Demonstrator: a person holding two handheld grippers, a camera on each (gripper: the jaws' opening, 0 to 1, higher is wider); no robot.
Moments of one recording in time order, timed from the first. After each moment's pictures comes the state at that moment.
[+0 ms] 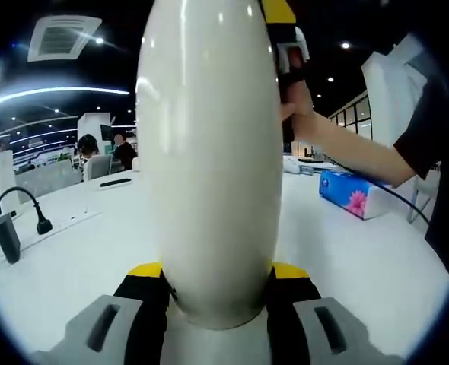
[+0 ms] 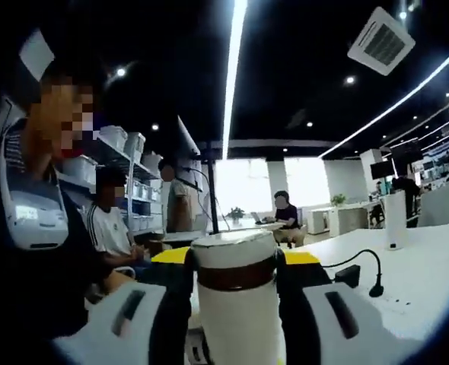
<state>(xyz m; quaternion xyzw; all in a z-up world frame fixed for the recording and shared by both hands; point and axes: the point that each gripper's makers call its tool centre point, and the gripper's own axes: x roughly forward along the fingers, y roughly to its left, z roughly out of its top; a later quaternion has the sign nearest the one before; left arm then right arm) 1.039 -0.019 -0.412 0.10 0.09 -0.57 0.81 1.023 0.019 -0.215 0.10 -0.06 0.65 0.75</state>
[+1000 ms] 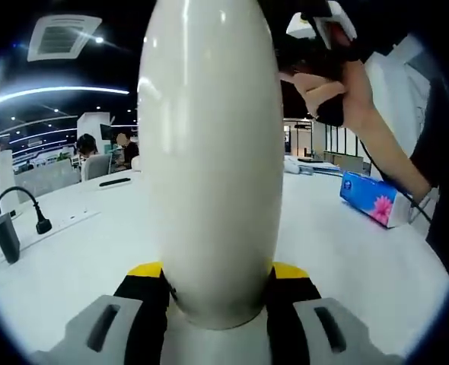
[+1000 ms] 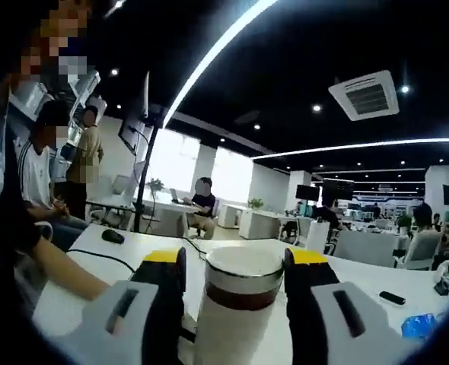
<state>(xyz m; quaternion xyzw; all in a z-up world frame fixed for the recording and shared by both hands) 1.035 -0.023 -0.412 0.10 0.09 -0.57 0.81 1.015 0.021 -0.197 -0.07 -0.10 0.40 0.91</state>
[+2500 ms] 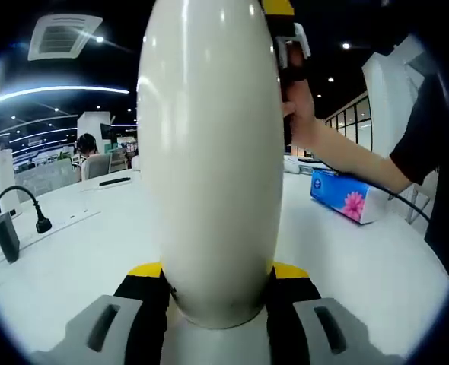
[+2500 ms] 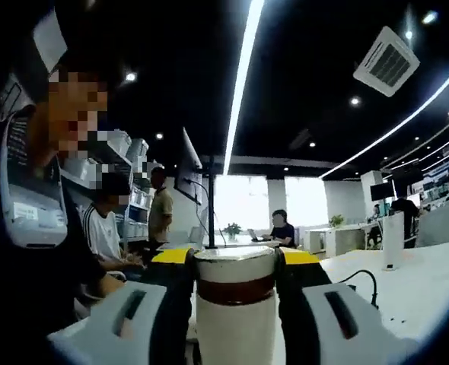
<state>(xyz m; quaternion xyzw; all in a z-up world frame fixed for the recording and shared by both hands) 1.049 -0.021 -0.415 0.09 0.09 -0.57 0.81 1.021 0.019 -0.200 0.10 -0.12 0.63 0.76</state>
